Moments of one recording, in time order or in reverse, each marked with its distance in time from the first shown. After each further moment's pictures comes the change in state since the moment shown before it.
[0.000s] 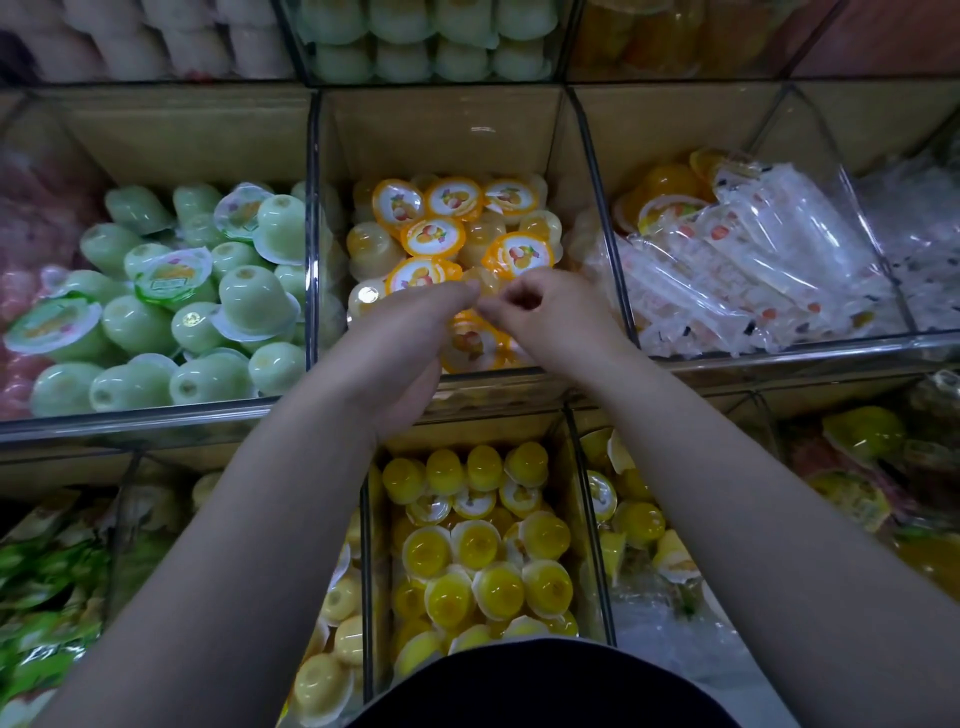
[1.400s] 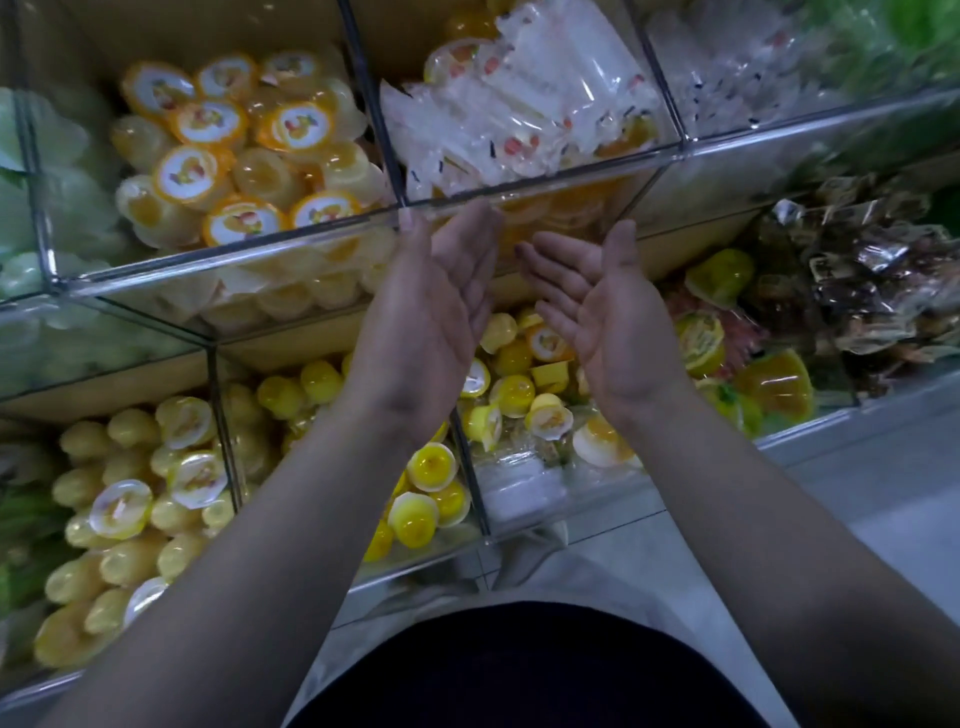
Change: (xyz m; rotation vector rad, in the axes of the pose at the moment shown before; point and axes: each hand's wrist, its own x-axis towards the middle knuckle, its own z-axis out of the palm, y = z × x) left_hand -0.064 -0.085 0.164 -0.221 -0.299 0.175; right_hand -0.166 0.134 -0.067 1.060 0.198 0.119
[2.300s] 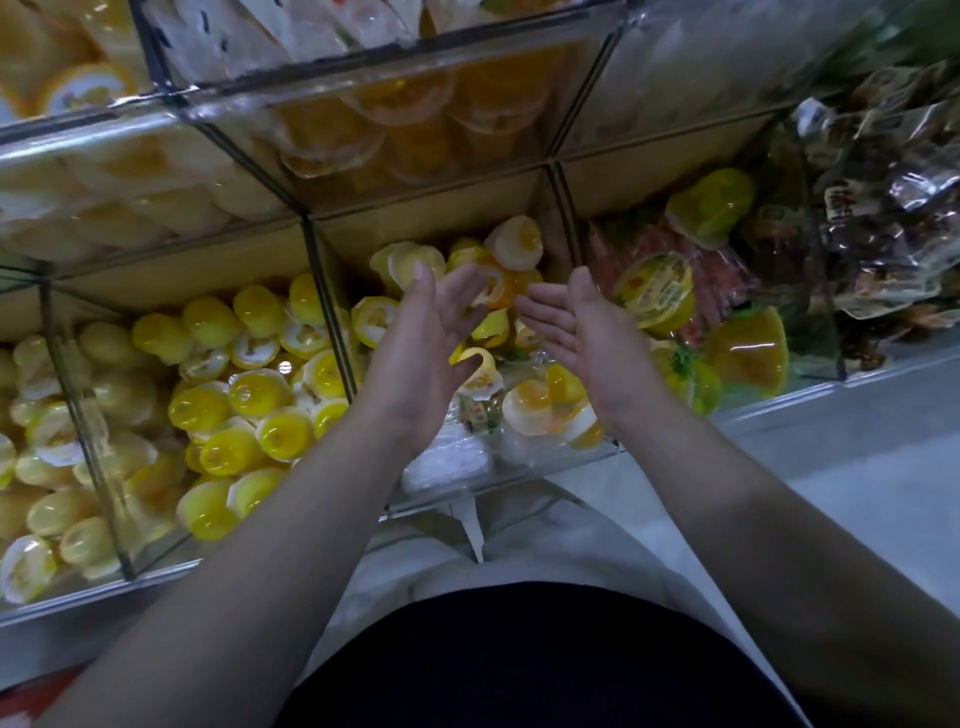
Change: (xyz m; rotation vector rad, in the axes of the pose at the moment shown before) left_hand 0.053 -0.127 0.038 0.048 0.205 -0.358; right_hand 0.028 0.077 -0.130 -0.186 0.037 0.383
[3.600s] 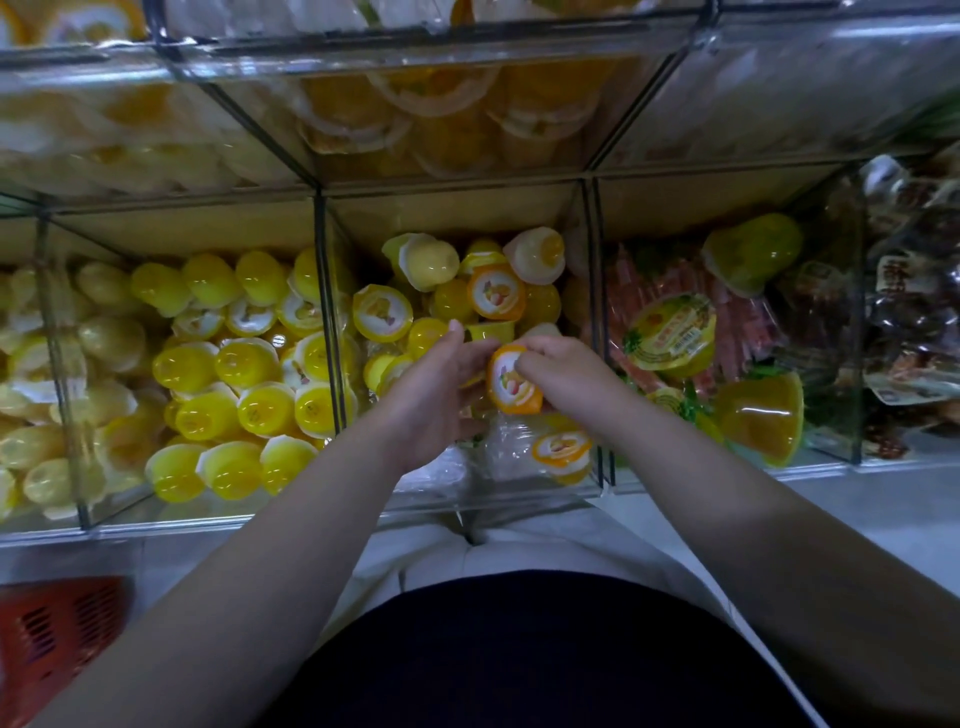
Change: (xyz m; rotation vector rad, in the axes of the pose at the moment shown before) left_hand 0.036 -0.052 -0.007 -0.122 0.030 -0.311; right_hand 0.041 0.009 -0.007 -0.602 -0.286 0.157
